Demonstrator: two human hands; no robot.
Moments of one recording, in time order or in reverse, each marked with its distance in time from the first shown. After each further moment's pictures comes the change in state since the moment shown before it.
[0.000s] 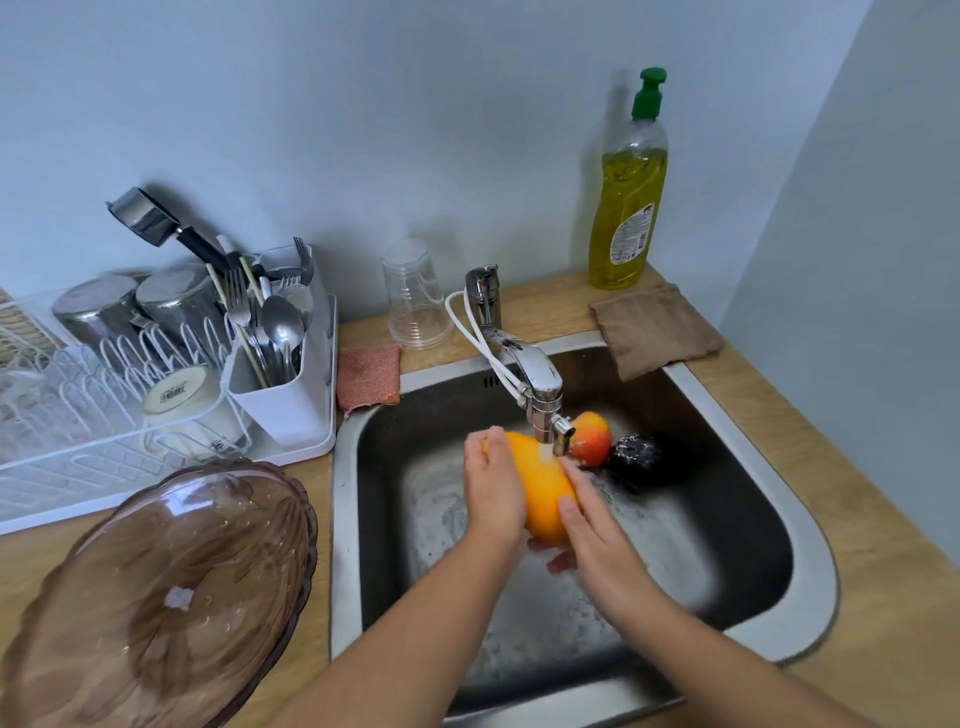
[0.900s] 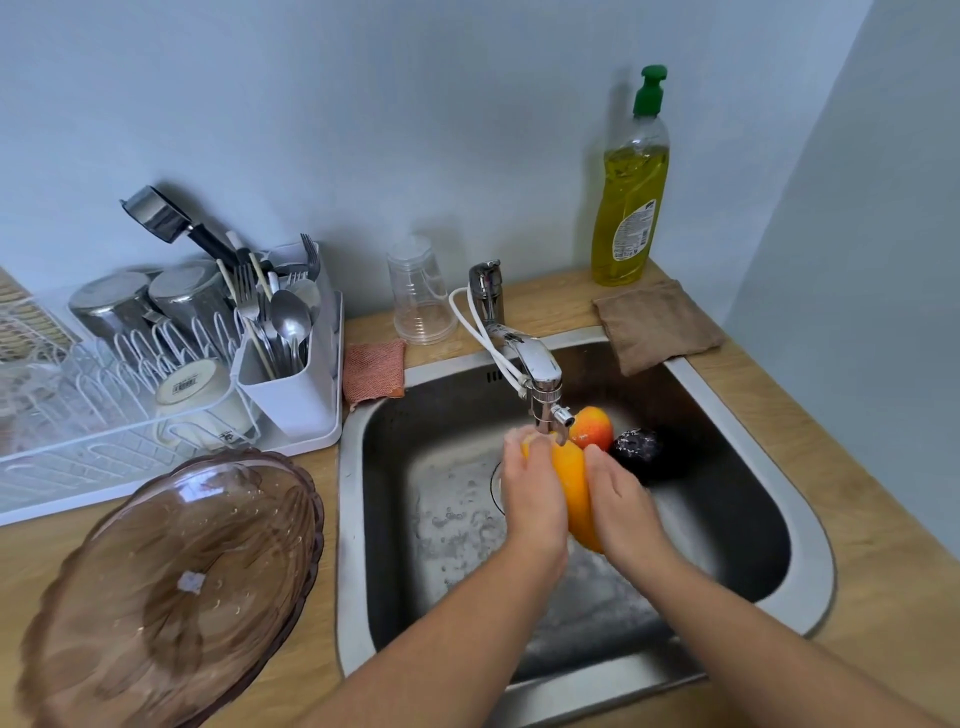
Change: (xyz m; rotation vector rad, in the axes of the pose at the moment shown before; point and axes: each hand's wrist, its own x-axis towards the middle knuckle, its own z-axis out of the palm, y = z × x) left_hand -0.027 -0.006 0.021 -0.078 -0.060 -0.018; right_hand 0.019 -0.011 -0.018 -0.249 0.248 0.065
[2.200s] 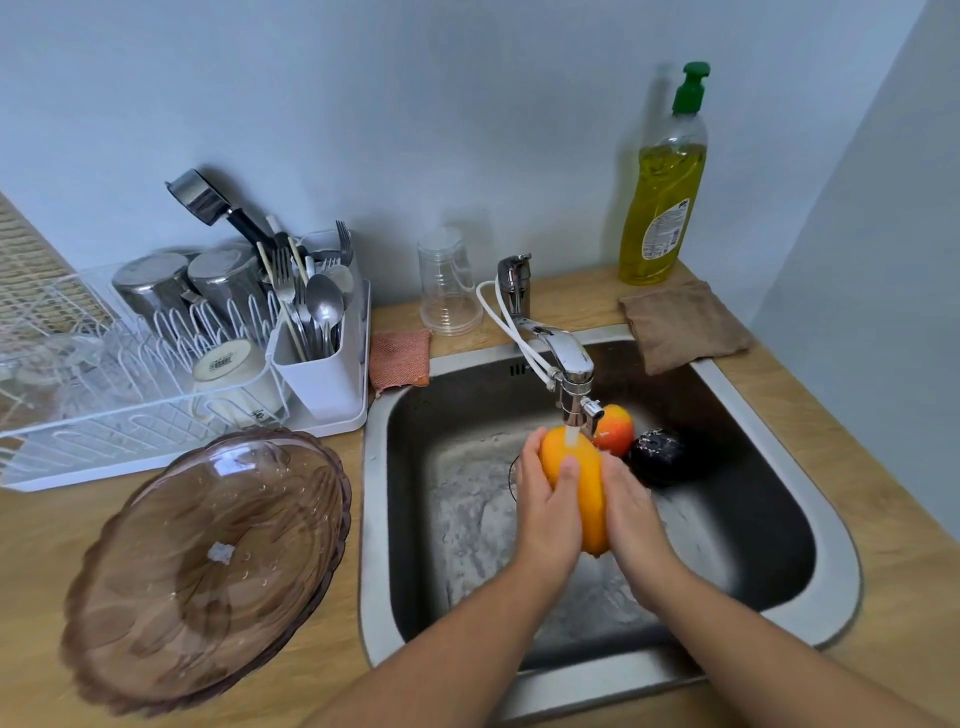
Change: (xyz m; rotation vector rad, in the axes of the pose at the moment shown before) left_hand -0.001 -0.028 -0.025 0.136 -0.130 0.173; right_hand 0.000 0.024 0.021 0.270 -0.026 -0.001
